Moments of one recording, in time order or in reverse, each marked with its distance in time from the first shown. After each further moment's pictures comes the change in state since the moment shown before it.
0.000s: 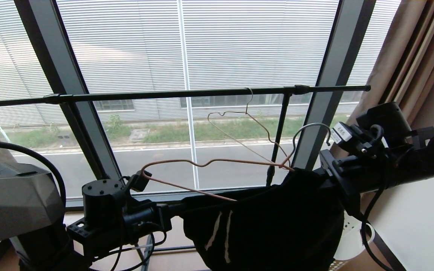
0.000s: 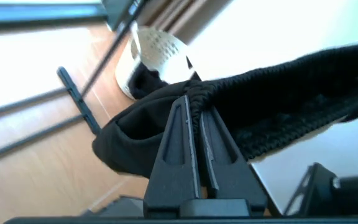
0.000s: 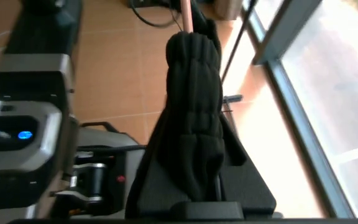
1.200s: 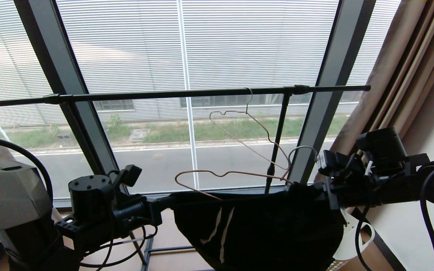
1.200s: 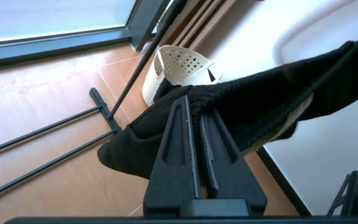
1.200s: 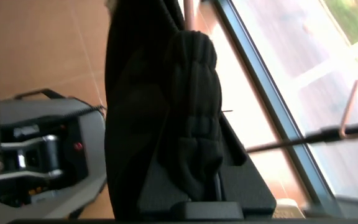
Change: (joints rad) left arm 0.077 -0.019 0.000 0.001 0.000 0.119; right arm -0.059 0.045 0.206 -0.274 -0.307 -0.002
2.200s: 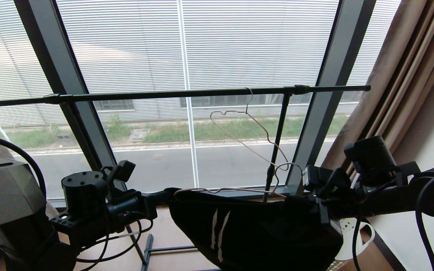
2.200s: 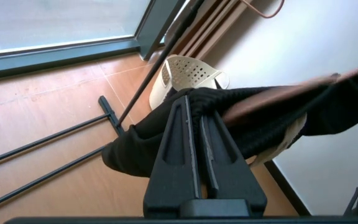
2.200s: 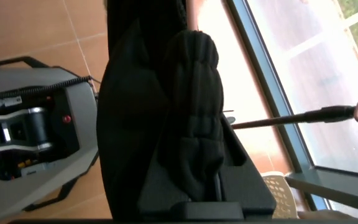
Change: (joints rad) left arm 0.042 -0.011 -0.015 0.002 0.001 0.007; right arm 0.089 0.000 0.044 0.003 -0.191 -0.022
